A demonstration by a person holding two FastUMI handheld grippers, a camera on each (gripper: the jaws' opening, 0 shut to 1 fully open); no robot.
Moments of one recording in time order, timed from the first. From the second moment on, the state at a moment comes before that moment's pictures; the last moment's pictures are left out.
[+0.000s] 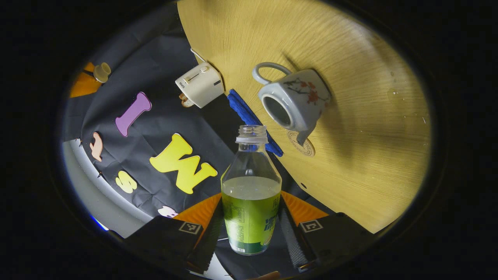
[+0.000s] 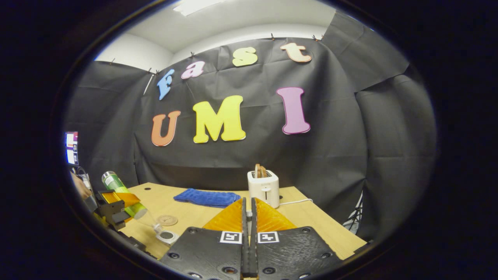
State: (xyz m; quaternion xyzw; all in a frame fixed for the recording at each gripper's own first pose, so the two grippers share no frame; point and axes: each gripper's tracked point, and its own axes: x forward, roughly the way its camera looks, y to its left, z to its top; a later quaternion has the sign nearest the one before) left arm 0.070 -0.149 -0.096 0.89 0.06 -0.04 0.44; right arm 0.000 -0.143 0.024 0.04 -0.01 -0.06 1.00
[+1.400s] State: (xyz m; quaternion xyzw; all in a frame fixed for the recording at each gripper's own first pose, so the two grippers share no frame) left arm 0.068 -0.137 -0.087 0.54 0.06 -0.04 0.84; right arm 0.001 -0.139 0.024 0.02 -0.02 -0.08 1.00
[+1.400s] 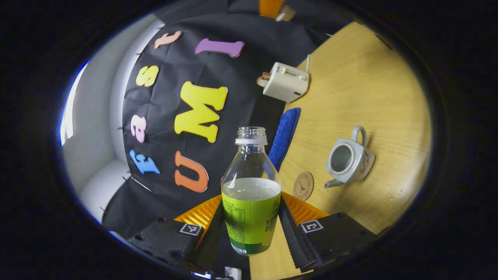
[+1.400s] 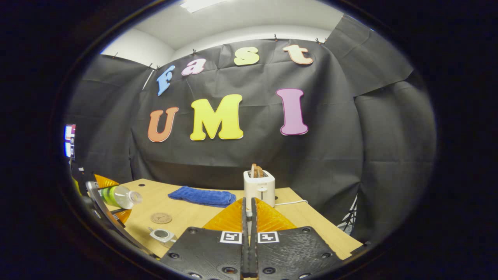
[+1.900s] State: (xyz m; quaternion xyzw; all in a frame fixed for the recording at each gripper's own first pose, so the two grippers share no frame) left arm 0.114 -0.142 -0.043 0.11 0.00 -0.07 0.99; right arm 0.007 -0.121 0.012 -0.01 0.00 -0.07 1.00
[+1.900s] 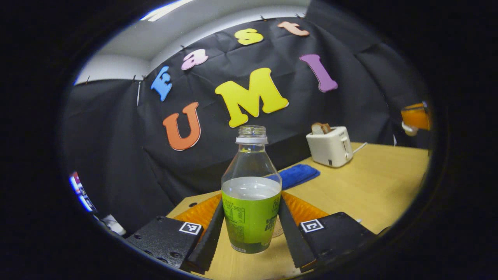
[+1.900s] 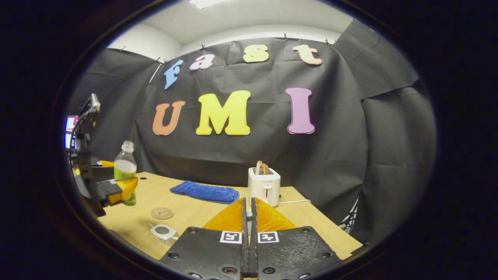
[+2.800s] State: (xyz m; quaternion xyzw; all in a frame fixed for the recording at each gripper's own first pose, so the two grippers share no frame) left arm 0.205 -0.133 -0.114 -0.03 0.03 -0.09 1.00; right arm 0.031 -0.113 -0.026 -0.04 0.05 -0.06 1.00
